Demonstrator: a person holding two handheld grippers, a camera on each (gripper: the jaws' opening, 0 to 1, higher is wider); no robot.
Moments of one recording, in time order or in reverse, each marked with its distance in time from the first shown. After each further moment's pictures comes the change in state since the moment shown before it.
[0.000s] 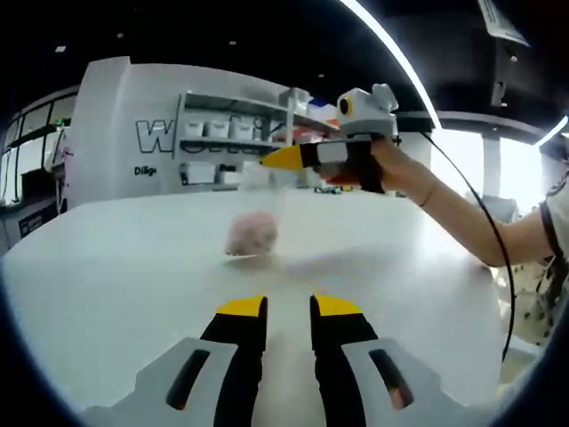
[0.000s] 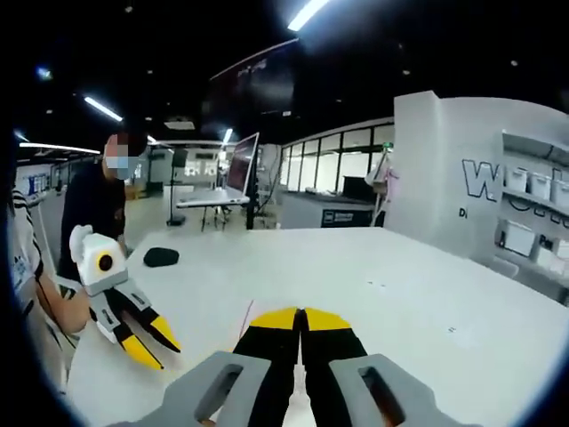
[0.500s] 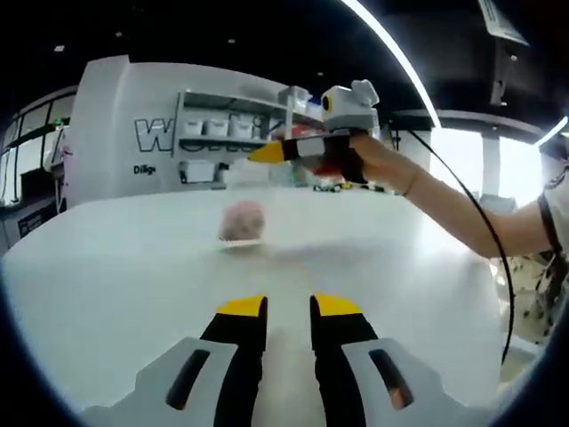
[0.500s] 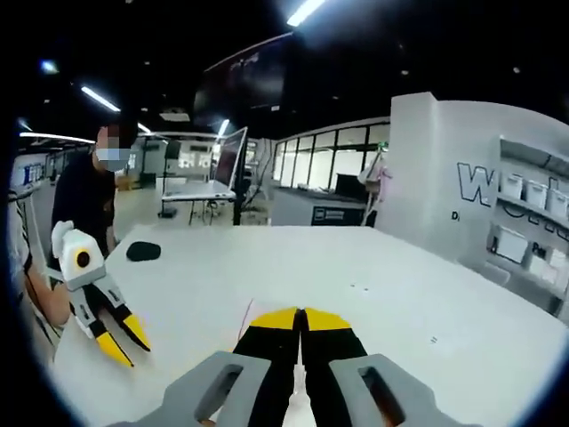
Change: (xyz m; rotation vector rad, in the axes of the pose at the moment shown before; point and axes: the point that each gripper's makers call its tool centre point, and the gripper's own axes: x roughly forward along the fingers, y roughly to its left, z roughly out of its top) left arm 0.000 -0.002 -0.003 0.002 0.011 -0.004; right arm 0.014 -0.030 0.005 -0.046 0.028 -0.043
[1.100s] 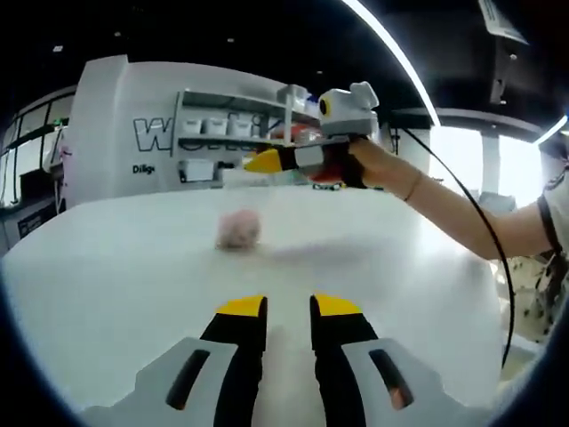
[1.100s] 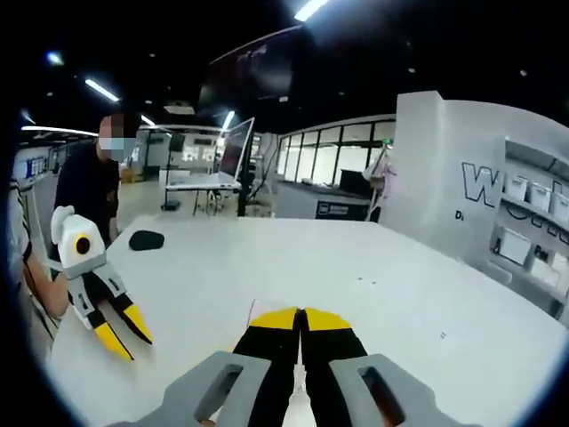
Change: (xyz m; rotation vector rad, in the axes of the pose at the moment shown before) left arm 0.000 -0.001 -0.001 0.007 0.005 -0.001; right arm 0.004 0.015 -0.014 -0.010 0.024 0.026
